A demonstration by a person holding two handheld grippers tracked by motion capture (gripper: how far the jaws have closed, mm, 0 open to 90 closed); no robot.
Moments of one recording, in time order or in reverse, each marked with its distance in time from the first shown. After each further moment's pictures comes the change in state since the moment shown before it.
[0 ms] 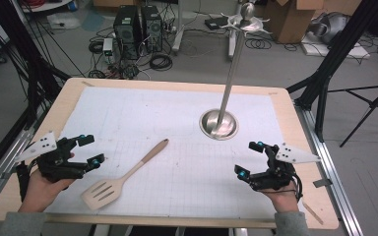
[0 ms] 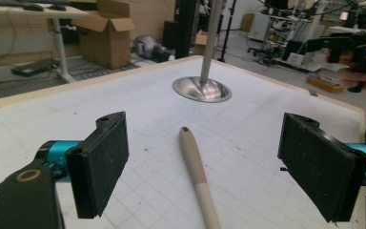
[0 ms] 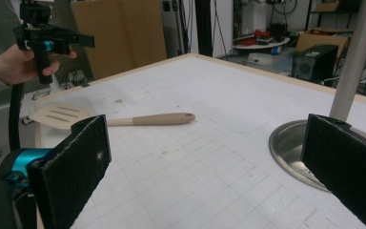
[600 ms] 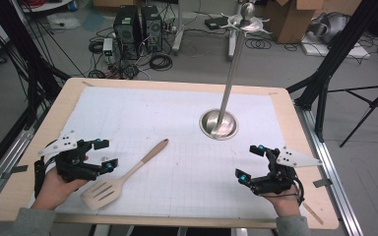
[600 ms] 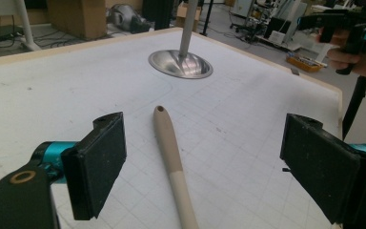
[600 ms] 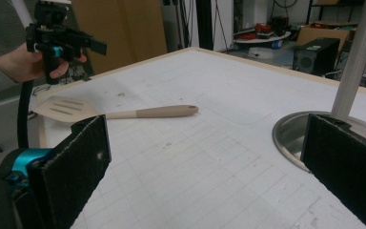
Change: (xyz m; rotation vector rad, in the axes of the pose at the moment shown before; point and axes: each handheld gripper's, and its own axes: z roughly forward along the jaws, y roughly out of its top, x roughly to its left) left arm -0.009 -0.006 0.030 0.116 -0.070 -0.025; right arm 0.006 -0.004 -0.007 0.010 -0.003 0.008
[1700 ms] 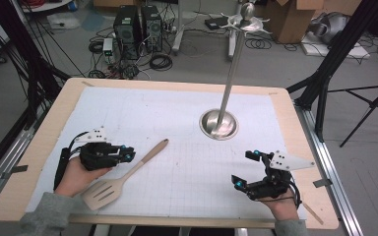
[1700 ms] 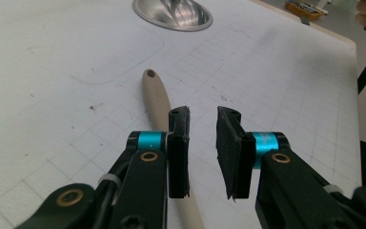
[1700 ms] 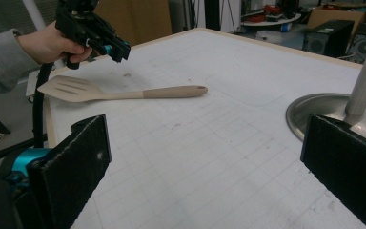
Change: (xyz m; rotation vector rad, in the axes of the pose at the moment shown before) left arm 0.013 0.003 0.056 0.224 -0.052 -0.012; right arm 0.007 -0.009 0.006 0.075 0.021 -0.008
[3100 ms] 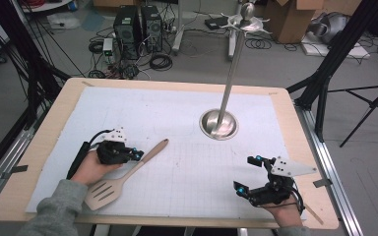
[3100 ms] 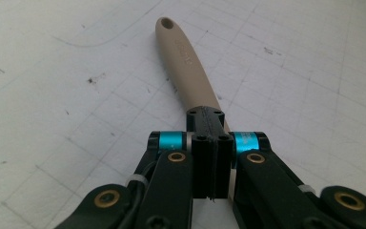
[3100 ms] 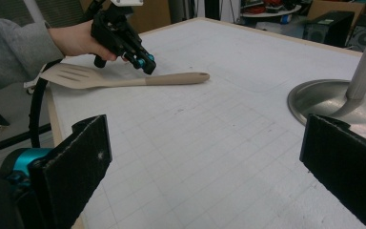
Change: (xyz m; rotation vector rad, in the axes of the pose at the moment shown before) left arm 0.026 -0.011 0.047 0.178 -0.001 0.093; right arm 0.007 -0.008 -0.009 0.031 -0.008 -0.005
